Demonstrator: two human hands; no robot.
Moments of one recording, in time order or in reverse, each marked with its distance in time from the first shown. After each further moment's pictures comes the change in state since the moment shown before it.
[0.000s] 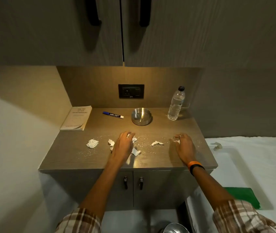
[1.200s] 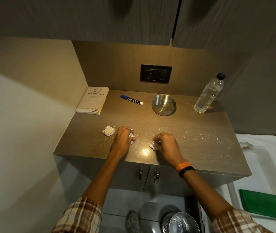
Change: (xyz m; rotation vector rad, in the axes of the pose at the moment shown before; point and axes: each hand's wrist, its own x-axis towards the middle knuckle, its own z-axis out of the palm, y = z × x) left_hand 0.000 -0.093 0.010 -0.237 0.001 -0.266; right_hand -0.002 -0.109 0.087 0.006 -0.350 -0.306
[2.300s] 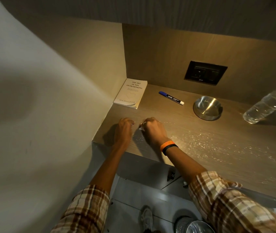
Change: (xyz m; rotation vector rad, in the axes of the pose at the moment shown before) left_hand 0.001 -0.111 -0.081 0.123 0.178 -0.260; right_hand 0.103 -0.154 0.096 -0.266 -0.097 -0.359
